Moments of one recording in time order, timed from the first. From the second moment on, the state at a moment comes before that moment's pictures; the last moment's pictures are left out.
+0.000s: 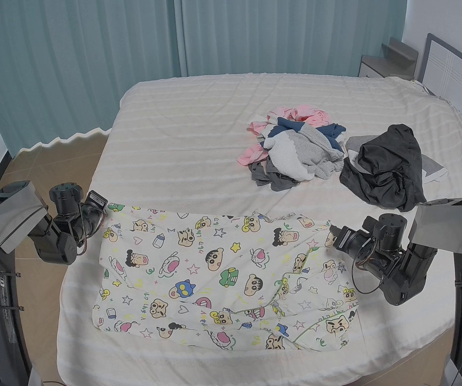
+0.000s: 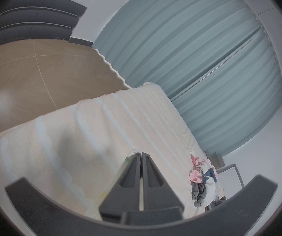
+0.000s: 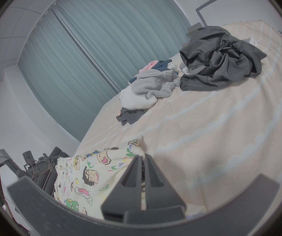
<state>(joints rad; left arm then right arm) 0.10 2.40 -1.10 -1.06 -0.02 -0.94 0.21 2.41 -0.72 -1.49 0.08 0.55</state>
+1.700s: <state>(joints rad) 0.28 1.99 -0.46 -0.72 -0.60 -0.36 0.26 2.18 -0.10 -1.53 0.36 0.61</state>
